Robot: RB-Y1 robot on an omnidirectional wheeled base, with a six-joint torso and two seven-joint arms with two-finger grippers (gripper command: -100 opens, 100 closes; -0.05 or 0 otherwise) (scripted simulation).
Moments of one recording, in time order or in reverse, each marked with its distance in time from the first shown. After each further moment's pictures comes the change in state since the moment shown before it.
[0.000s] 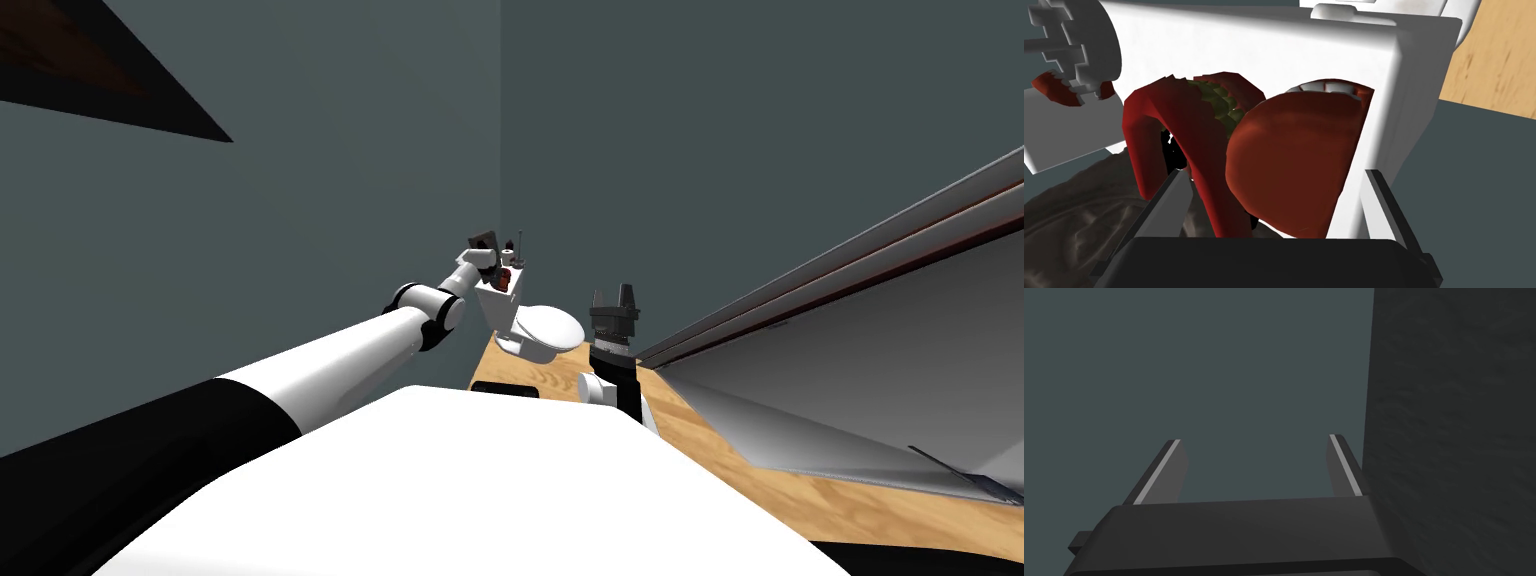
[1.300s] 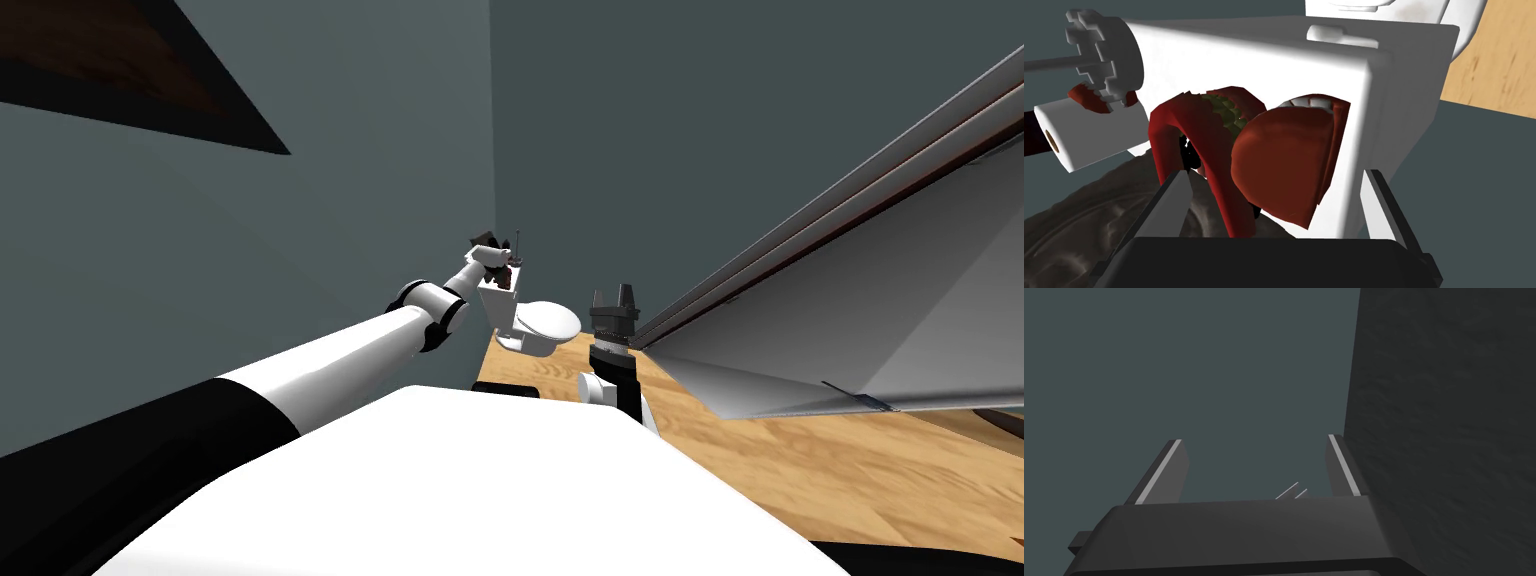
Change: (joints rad) left arm -0.023 -0.021 -0.159 -0.052 -0.003 -0.006 0.232; right arm 0.000 0.000 0.000 0.000 0.000 0.000 0.000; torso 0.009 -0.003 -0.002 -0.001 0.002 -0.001
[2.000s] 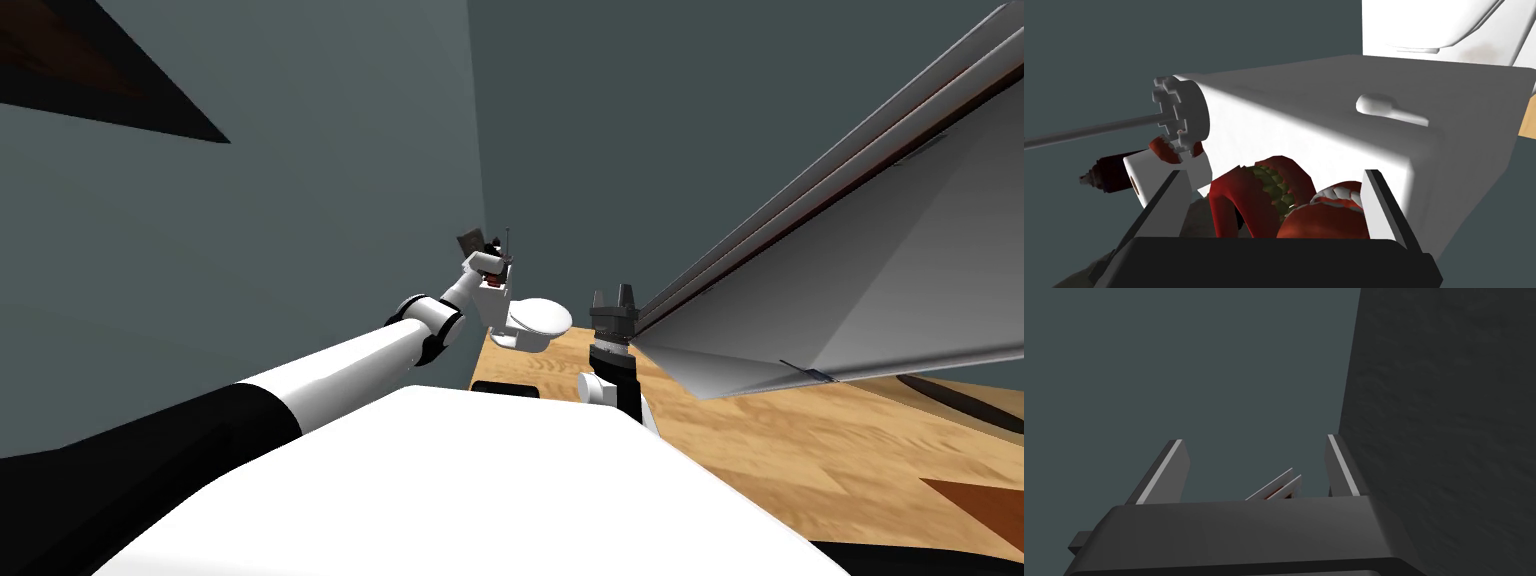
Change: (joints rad) left arm 0.147 -0.003 -0.016 -0.199 -0.050 -0.154 -0.023; right arm 0.000 0.000 0.000 0.000 0.000 0.000 0.000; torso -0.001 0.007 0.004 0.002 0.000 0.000
